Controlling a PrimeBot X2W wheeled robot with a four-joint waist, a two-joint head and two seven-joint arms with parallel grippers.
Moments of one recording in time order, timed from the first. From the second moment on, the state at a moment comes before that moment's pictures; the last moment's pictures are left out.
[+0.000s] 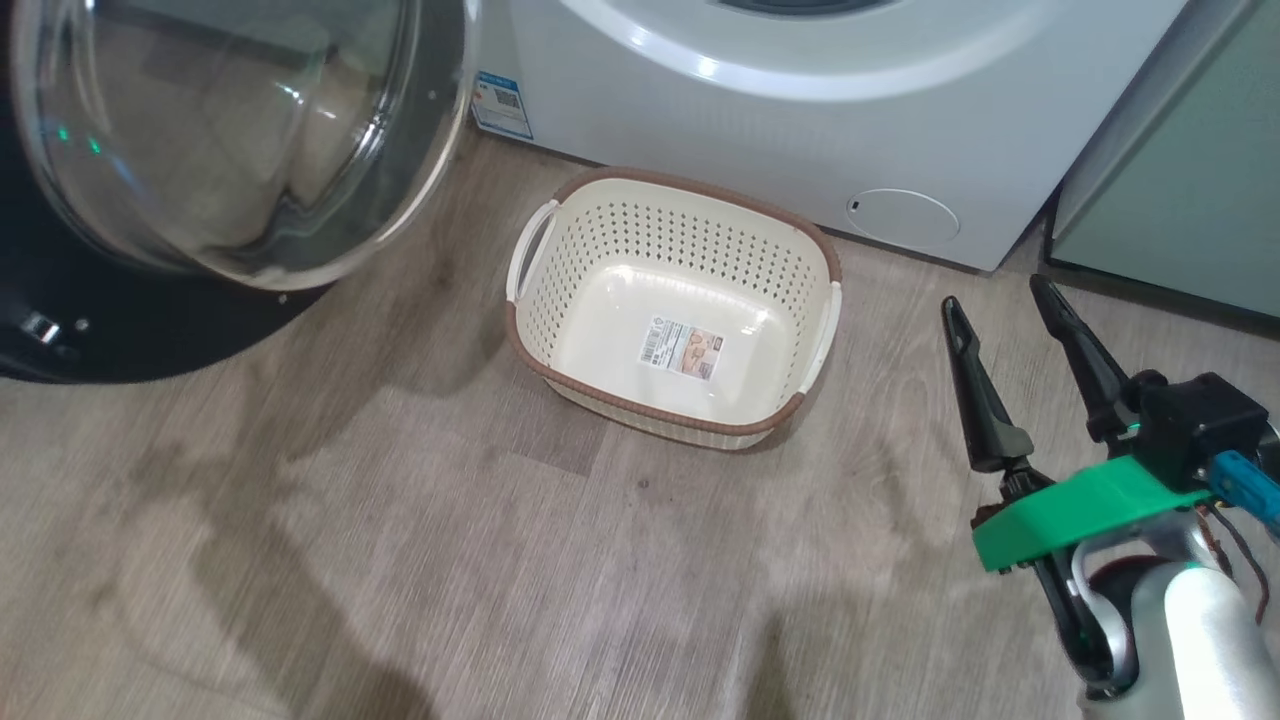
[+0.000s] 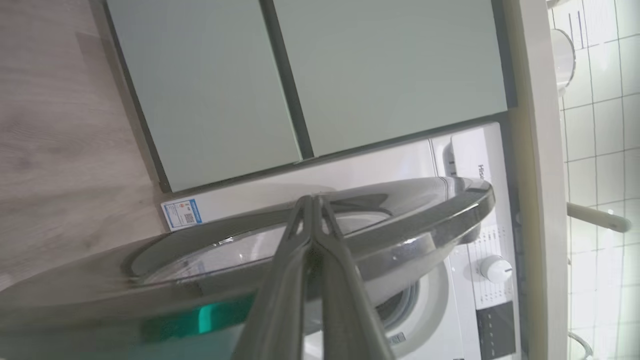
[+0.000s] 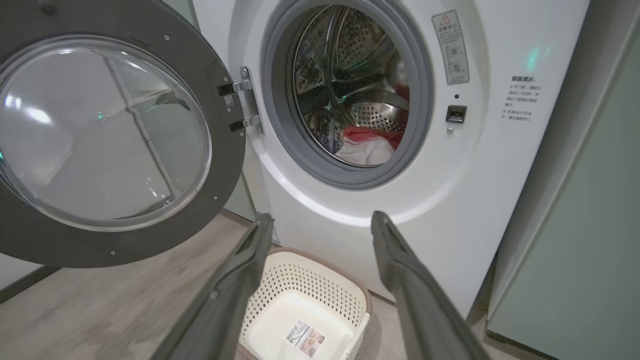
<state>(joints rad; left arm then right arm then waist) -0.82 0.56 0.32 0.88 -1.58 -0.12 0.56 -0.08 -0.05 0.01 -0.15 0.14 0.13 0.03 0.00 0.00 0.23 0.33</state>
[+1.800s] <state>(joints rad) -0.34 0.43 0.22 0.02 -1.78 0.05 1.05 -0.05 -0.05 0.01 -0.05 0.25 0.13 -0.12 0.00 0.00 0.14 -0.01</state>
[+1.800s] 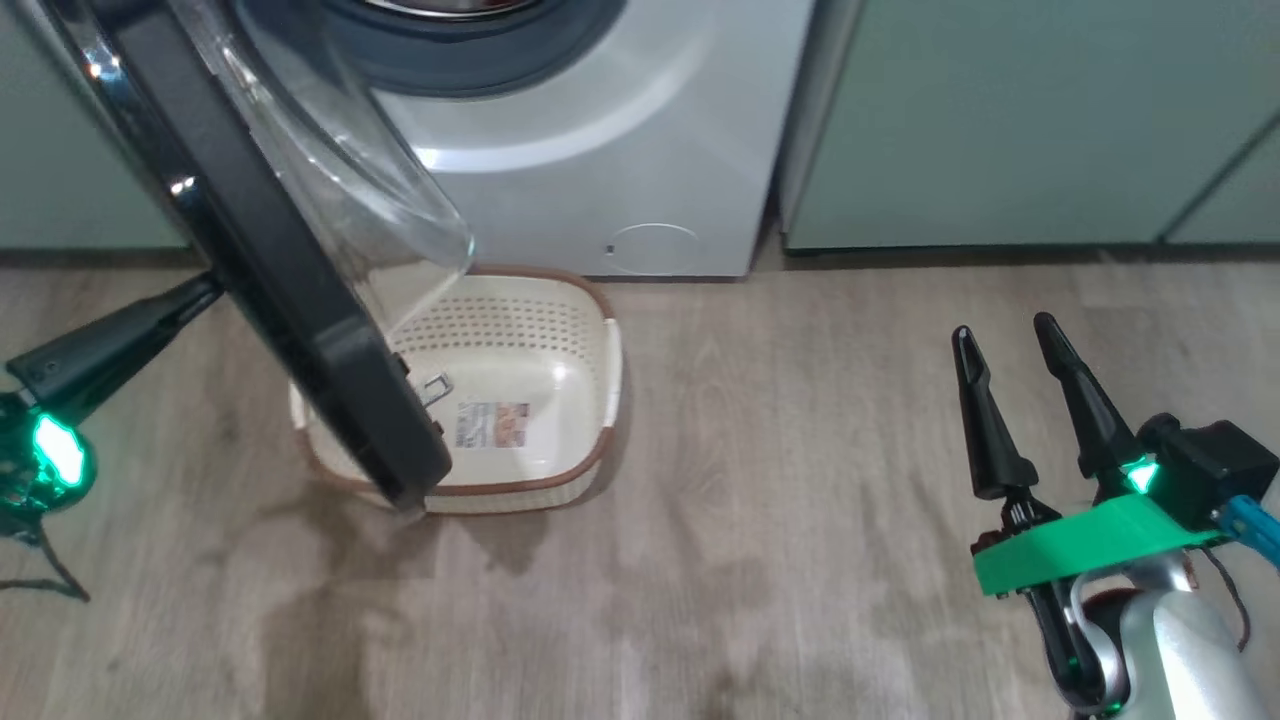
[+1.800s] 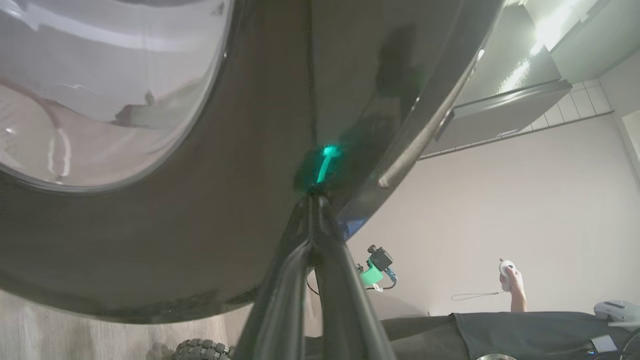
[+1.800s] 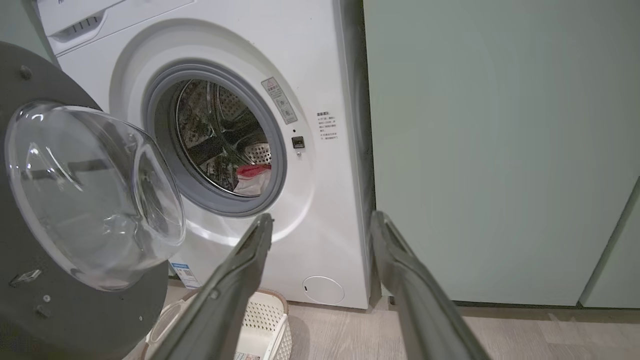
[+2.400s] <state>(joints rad) -0.43 0.41 0.19 -0.02 -1.79 0.08 1.04 -0.05 -0.05 0.03 -0.05 0.28 0.13 -0.15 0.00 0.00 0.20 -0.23</state>
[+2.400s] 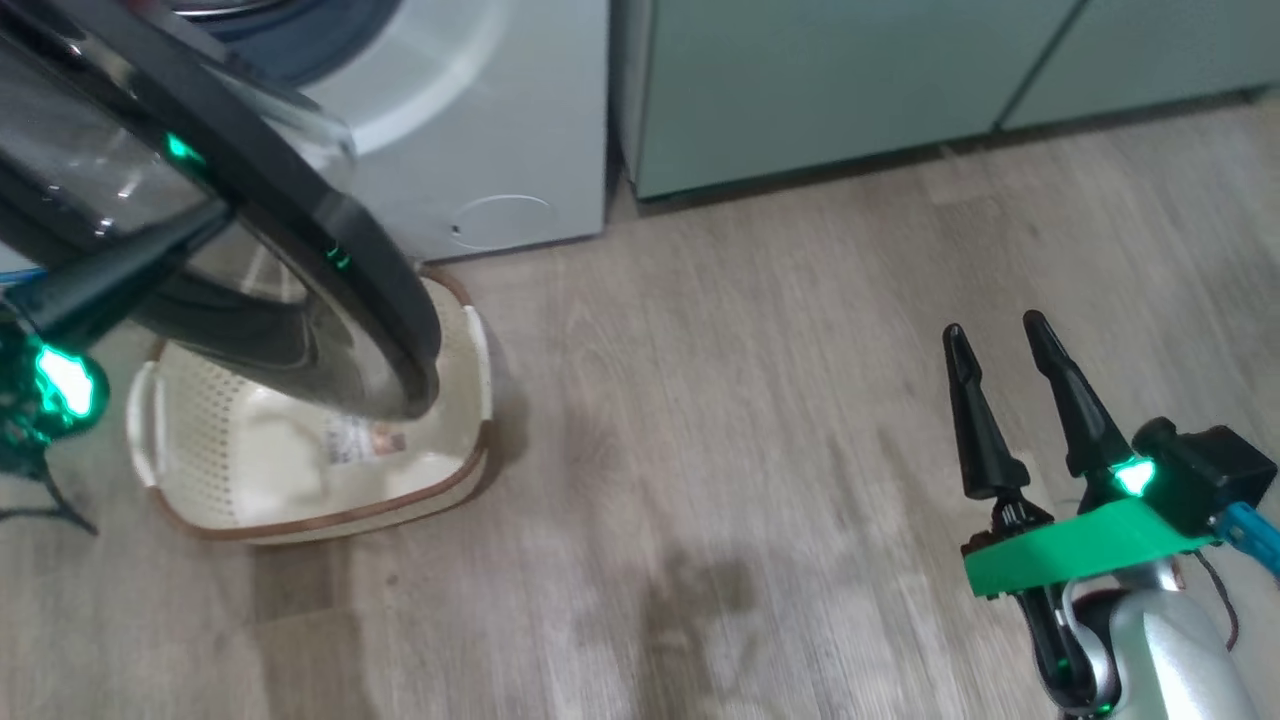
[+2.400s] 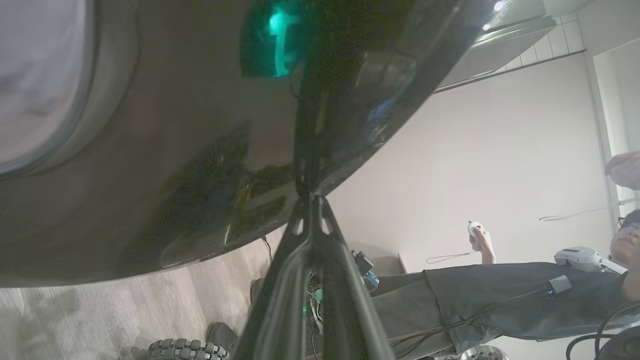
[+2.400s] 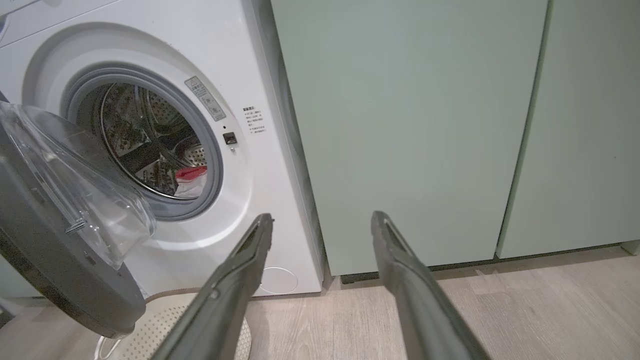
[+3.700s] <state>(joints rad) -0.77 0.34 0.20 0.28 -1.73 0.01 0.88 -0.14 -0.05 0.09 0.03 0.35 0.13 -0.24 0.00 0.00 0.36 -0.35</state>
